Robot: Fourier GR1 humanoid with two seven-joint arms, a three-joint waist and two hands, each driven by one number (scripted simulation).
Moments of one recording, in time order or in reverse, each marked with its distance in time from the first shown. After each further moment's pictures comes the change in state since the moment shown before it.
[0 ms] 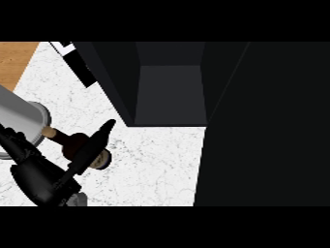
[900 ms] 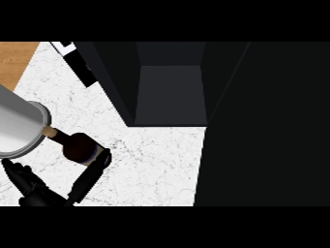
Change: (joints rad) left arm 0.200 0.140 -0.112 0.112 0.323 0.310 -0.218; right arm 0.031 0.044 -0.010 0.008 -0.037 0.058 -0.012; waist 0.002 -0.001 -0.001
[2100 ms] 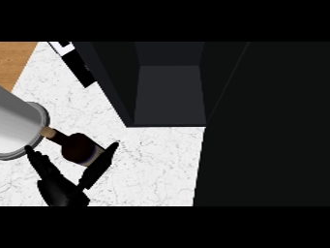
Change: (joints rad) left arm -0.125 0.060 -0.053 0.156 0.438 0.066 -0.253; right arm -0.015 0.022 0.022 0.007 -0.006 -0.002 0.007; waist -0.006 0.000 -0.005
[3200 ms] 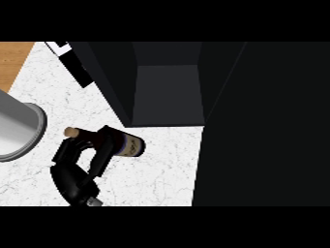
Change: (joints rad) left arm -0.081 -0.043 -0.005 0.019 0.253 -0.056 -0.225; right arm -0.009 -0.007 -0.007 0.010 -0.004 0.011 -0.015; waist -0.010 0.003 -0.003
